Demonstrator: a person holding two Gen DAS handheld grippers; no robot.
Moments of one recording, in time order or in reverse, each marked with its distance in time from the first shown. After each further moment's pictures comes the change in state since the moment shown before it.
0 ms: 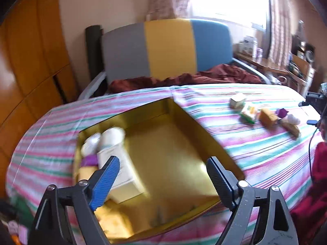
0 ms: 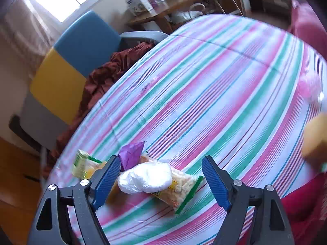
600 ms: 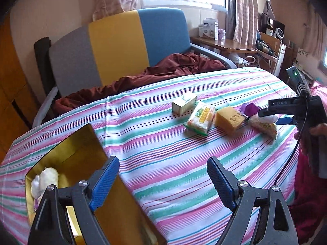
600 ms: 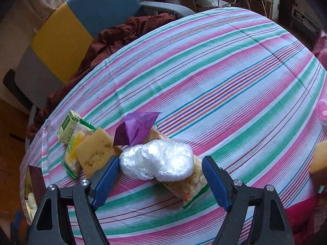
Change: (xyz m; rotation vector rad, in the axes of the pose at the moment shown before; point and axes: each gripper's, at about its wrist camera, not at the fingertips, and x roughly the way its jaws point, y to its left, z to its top) left arm 0.064 -0.128 0.065 0.167 0.073 -0.187; right arm 0.049 0.048 -0.029 -0.344 0.196 -0.158
